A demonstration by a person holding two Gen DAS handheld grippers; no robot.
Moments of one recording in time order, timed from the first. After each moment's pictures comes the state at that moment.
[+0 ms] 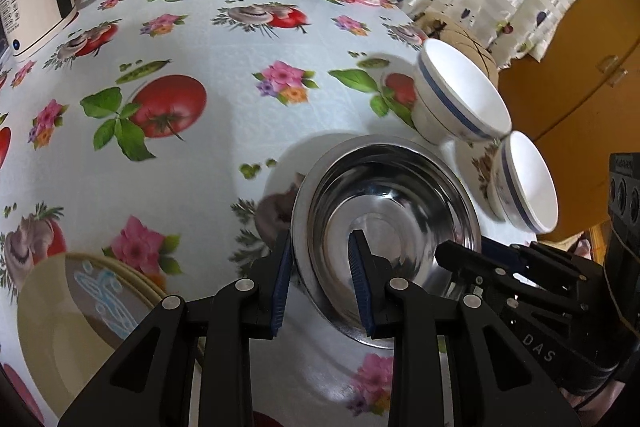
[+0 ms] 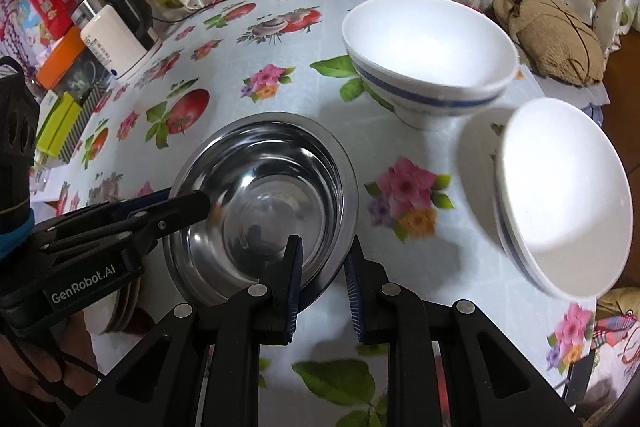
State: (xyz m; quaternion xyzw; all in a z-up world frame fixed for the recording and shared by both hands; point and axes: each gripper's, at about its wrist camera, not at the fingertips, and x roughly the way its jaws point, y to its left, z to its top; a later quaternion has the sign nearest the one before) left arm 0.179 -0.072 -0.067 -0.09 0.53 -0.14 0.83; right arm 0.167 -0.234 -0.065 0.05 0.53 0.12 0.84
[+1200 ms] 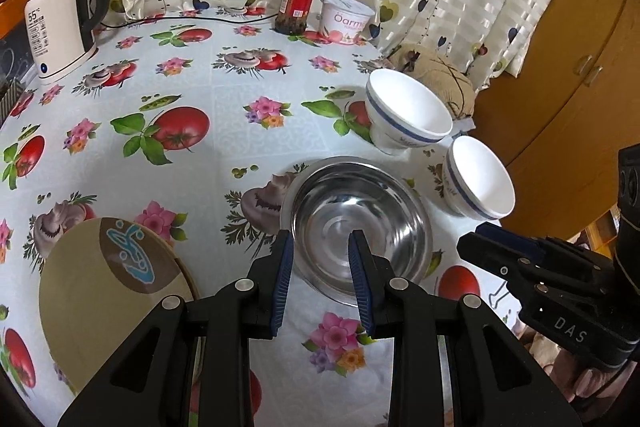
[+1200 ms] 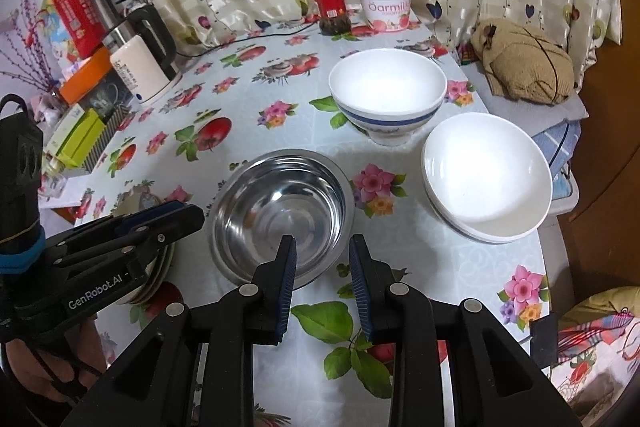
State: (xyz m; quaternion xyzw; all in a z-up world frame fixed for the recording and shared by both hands) left arm 0.120 -0.079 -0.021 -0.08 0.46 -0.13 0.87; right arm 0.106 -0.256 -0.010 0.05 0.47 0.13 0.87
